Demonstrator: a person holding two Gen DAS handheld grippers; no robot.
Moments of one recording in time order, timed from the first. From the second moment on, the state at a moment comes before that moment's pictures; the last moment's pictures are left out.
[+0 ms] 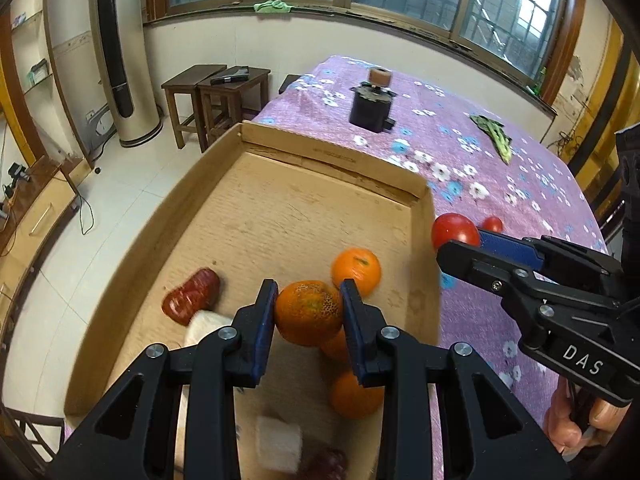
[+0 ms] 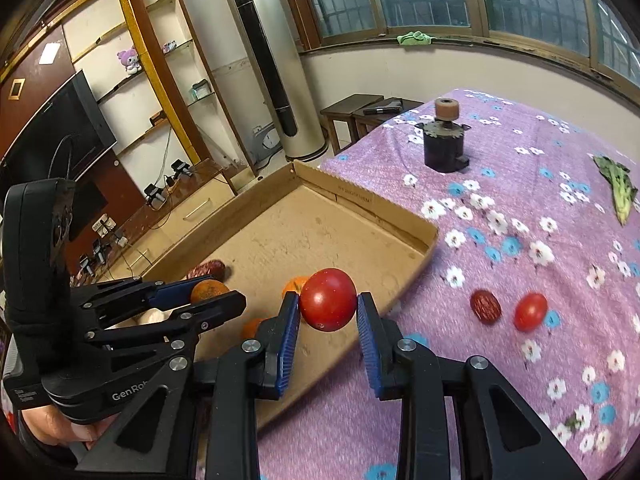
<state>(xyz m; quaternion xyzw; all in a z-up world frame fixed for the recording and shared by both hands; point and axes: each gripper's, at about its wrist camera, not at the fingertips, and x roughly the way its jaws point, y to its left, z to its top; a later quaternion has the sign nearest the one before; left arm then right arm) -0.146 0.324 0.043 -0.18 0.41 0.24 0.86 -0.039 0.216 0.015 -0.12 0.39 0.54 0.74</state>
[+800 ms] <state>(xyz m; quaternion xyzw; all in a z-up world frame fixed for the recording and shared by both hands) -0.101 0.357 0.011 -0.15 0.48 0.27 0.82 -0.003 0.303 -0.038 -0.20 0.42 0.51 0.73</state>
